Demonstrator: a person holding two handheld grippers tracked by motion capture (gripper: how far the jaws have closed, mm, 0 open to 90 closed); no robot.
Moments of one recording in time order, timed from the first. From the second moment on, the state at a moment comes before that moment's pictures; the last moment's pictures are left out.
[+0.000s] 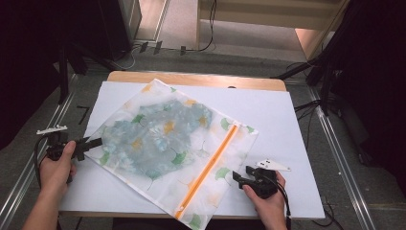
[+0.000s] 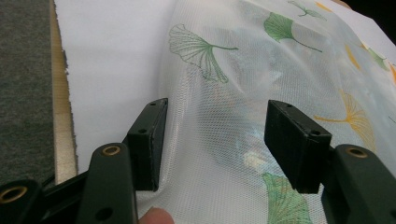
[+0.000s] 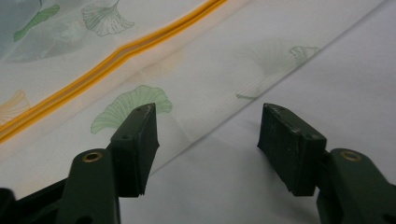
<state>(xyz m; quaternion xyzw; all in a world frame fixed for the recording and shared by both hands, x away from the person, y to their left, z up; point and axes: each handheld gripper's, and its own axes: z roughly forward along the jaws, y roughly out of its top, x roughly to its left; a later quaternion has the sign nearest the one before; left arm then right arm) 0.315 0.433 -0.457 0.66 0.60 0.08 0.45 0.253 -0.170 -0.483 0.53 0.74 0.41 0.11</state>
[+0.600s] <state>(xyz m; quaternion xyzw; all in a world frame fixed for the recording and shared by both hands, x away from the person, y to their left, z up) 0.317 0.419 -0.462 0.68 0.58 0.07 0.44 0.250 -0.132 -0.480 0.53 0.76 0.35 0.17</state>
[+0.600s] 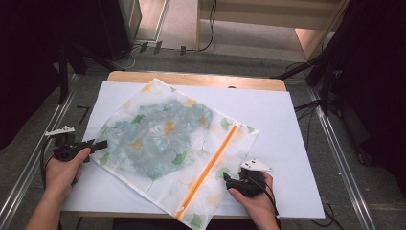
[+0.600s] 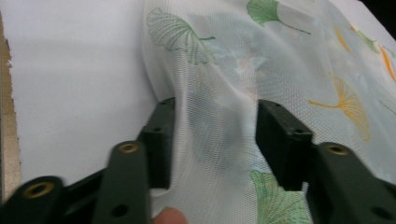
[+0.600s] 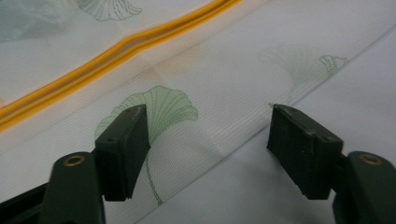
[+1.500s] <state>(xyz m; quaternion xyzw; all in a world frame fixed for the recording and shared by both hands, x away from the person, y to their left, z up) 0.309 0.406 -0.462 0.72 0.56 0.05 0.42 0.251 -0.136 -0.475 0.57 0.73 0.34 0.20</state>
